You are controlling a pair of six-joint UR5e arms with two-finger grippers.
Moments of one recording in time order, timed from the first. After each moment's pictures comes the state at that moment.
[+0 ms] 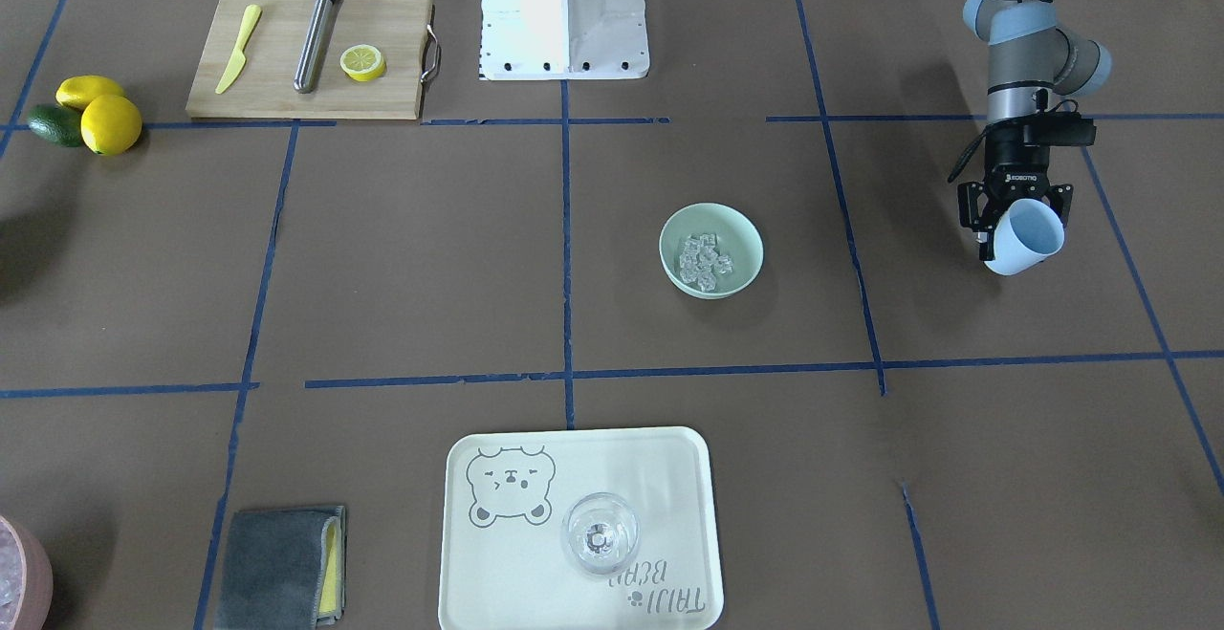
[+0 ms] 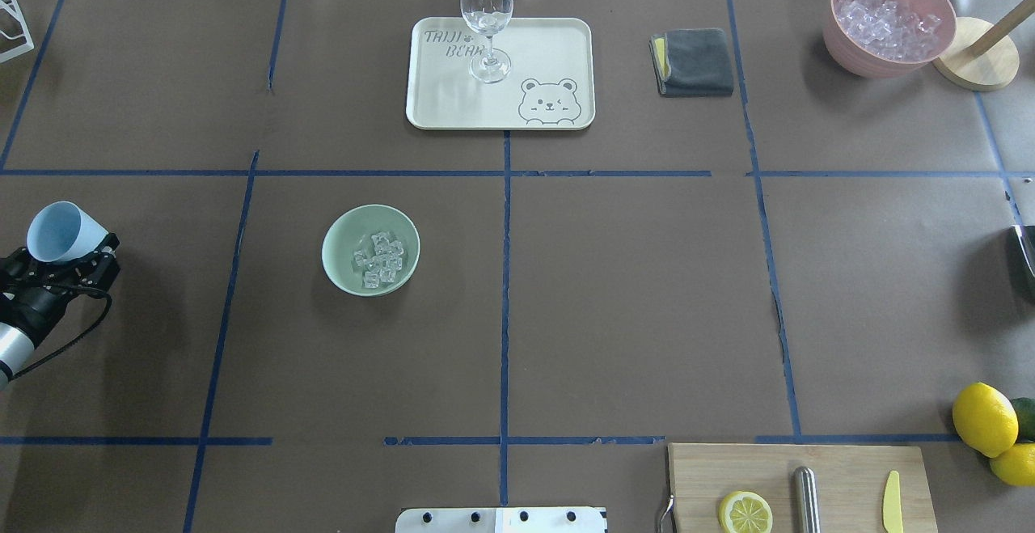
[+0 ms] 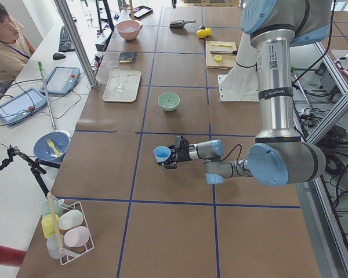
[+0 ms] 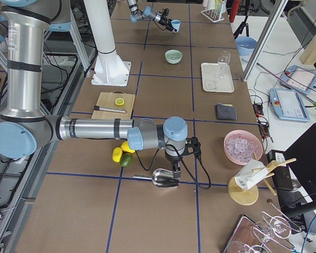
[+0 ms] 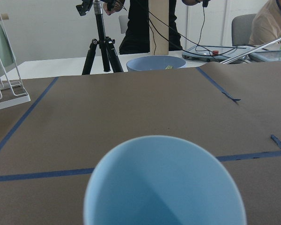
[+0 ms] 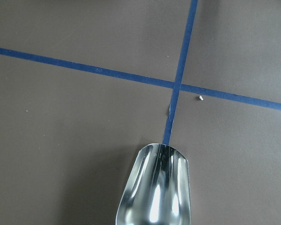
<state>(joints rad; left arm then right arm) -0.37 -1.39 -1.40 -3.09 -0.79 -1.07 1.50 -1.69 1.71 -1.44 2.34 -0.03</state>
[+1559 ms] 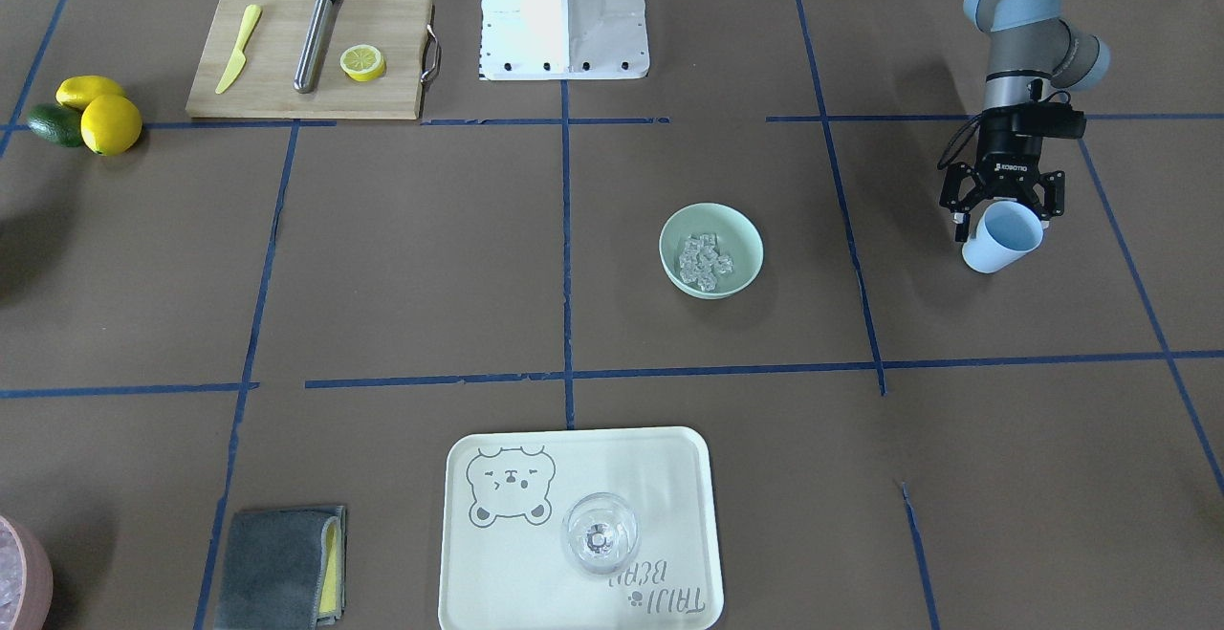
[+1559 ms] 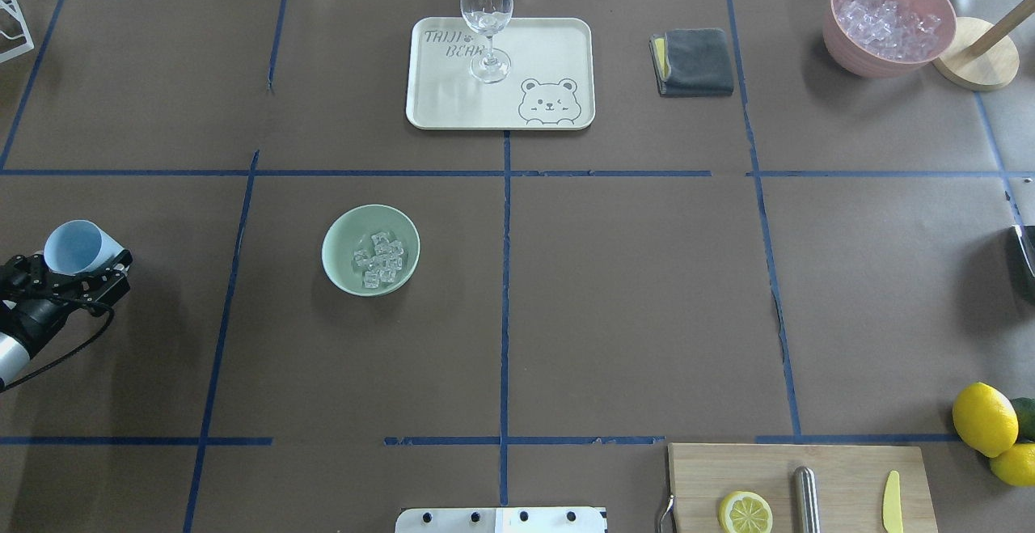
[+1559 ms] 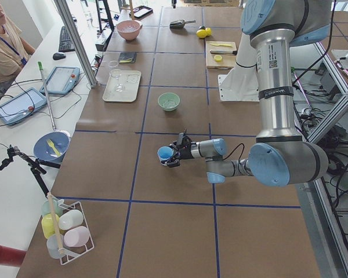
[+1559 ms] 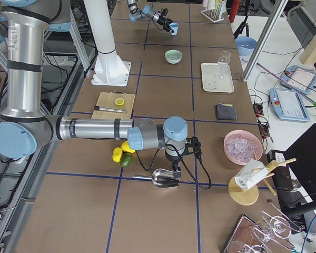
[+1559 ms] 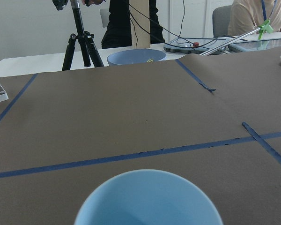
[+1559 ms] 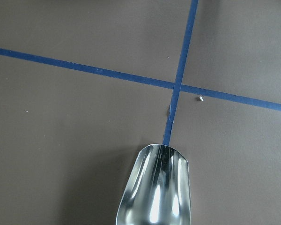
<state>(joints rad) -0.36 -1.36 -1.45 -3.14 -0.85 -0.98 1.50 -1.69 1.71 -1.44 2.34 -0.03</state>
